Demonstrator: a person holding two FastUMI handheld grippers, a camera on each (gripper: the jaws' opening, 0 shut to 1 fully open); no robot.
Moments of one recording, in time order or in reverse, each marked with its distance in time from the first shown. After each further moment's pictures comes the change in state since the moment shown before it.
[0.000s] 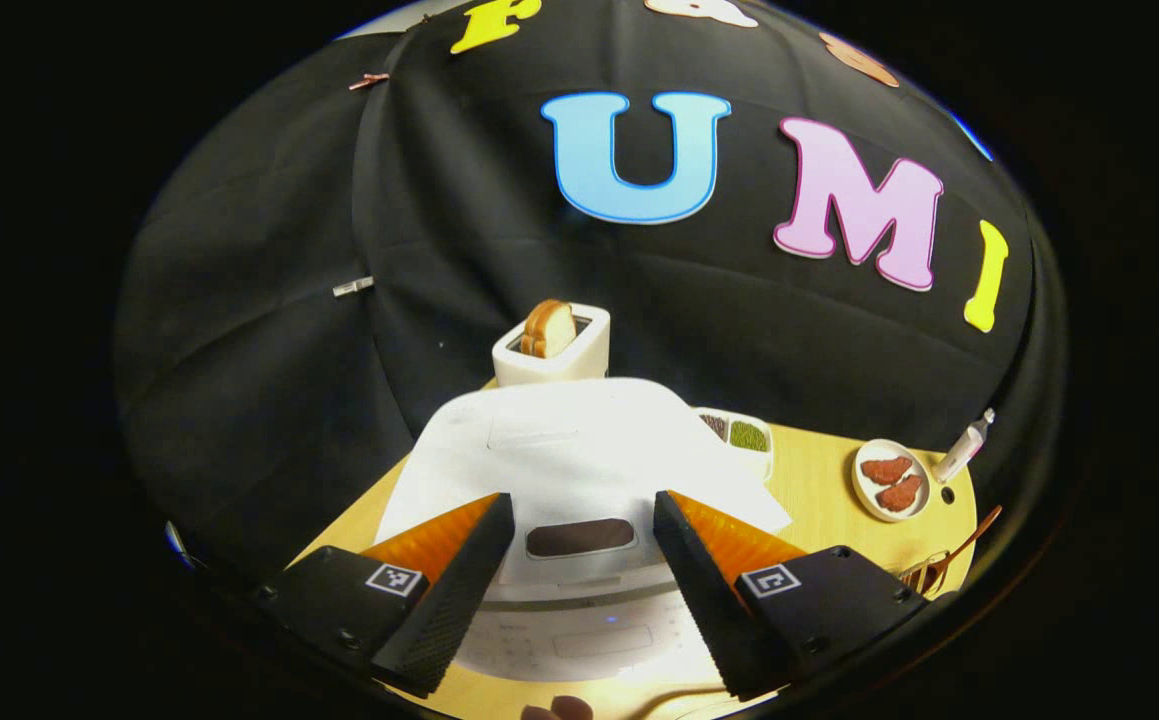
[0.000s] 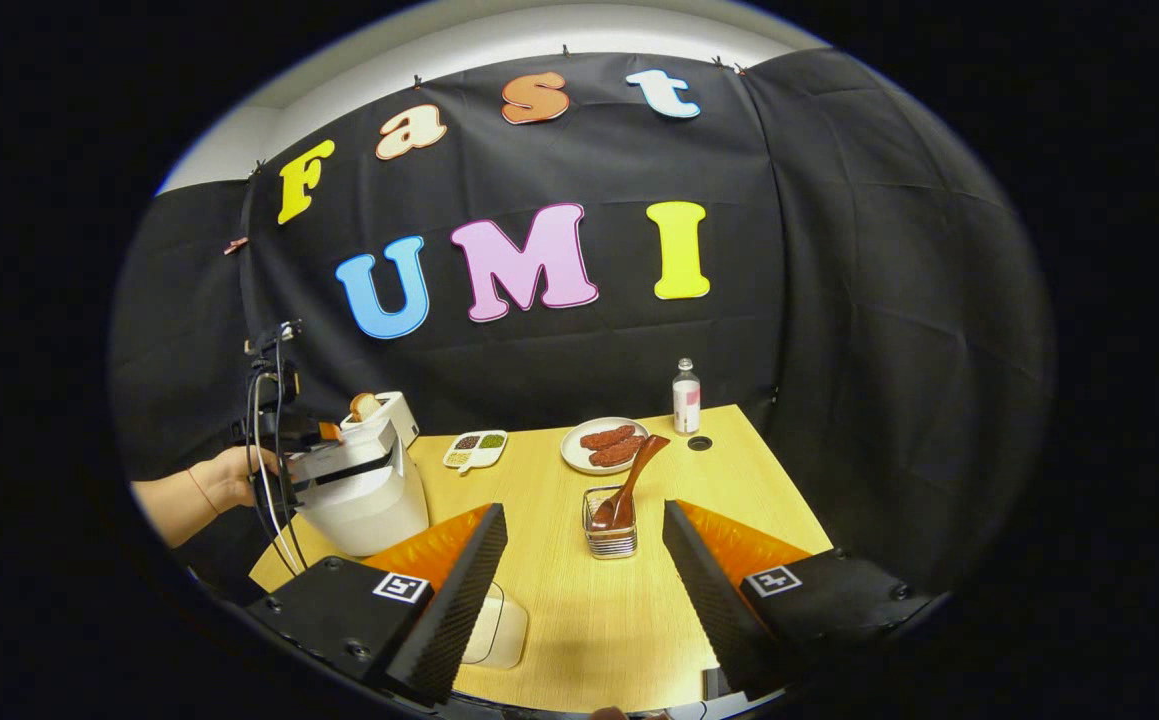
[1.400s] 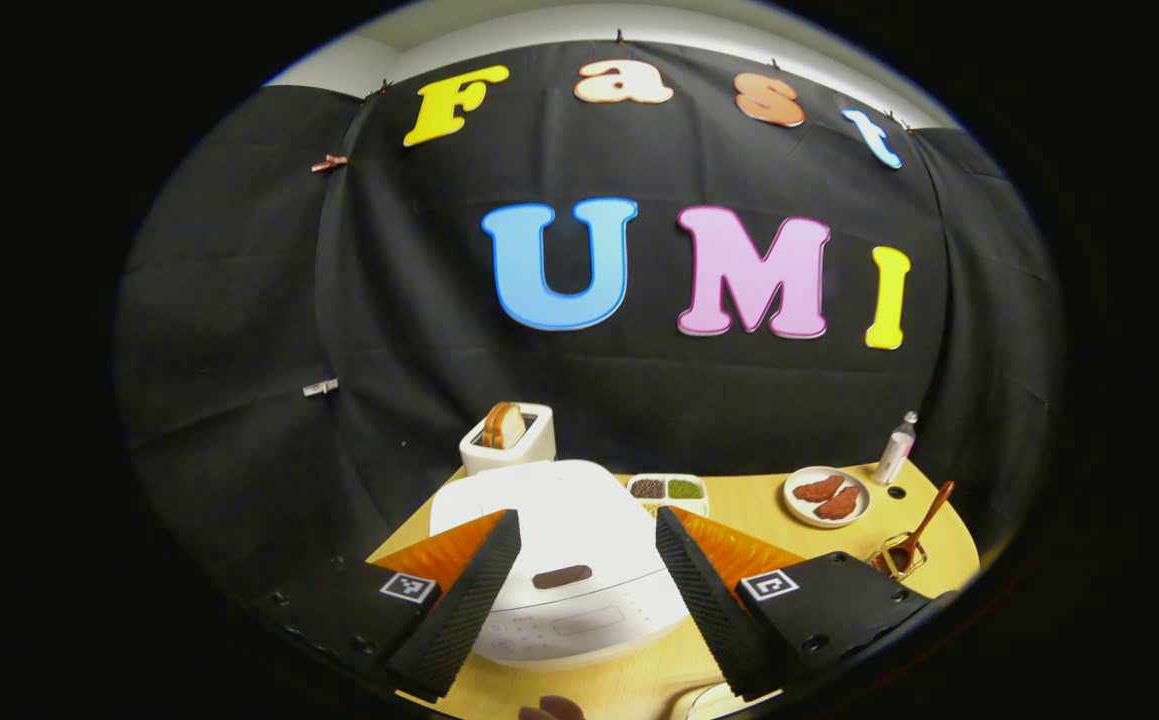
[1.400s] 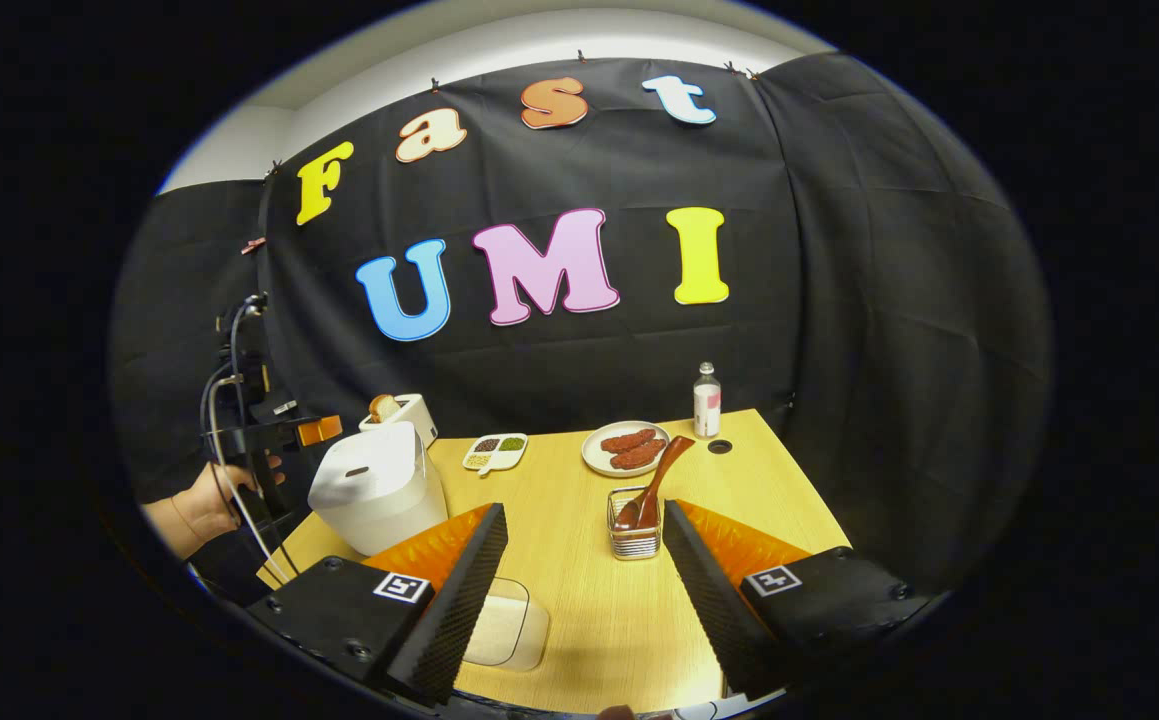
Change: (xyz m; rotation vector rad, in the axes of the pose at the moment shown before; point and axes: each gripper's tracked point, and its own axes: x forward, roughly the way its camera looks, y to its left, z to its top) left arm -0.131 -0.024 0.052 0.134 -0.380 -0.195; right arm 0.001 0.026 0.007 -0.021 -0.043 0.052
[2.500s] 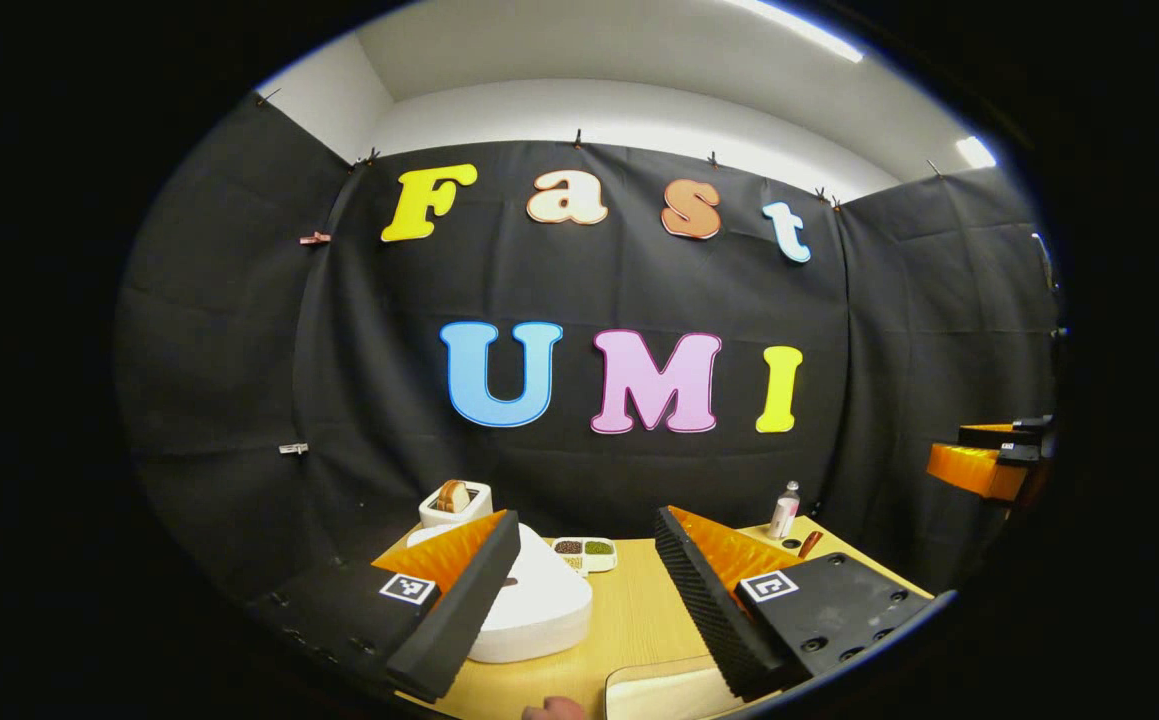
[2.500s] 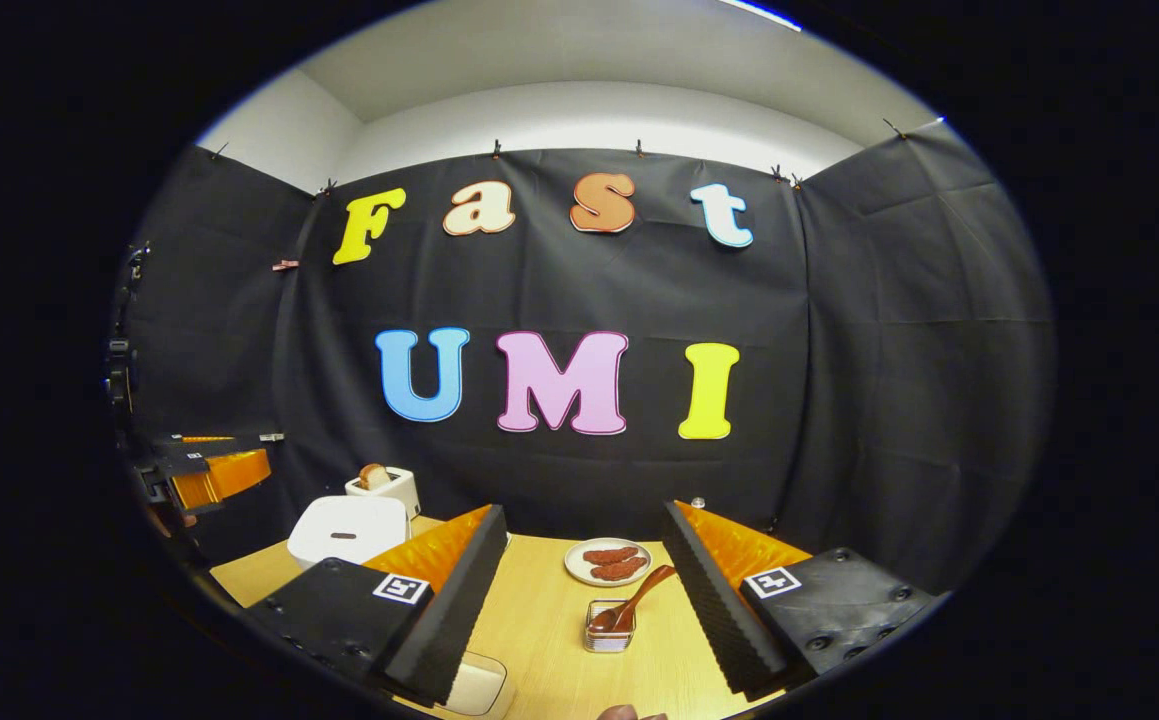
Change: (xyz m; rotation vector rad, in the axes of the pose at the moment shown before) left arm -0.167 -0.050 0.059 -0.034 -0.253 -0.159; right arm -0.019 0.024 0.104 -0.173 -0.316 -0.021
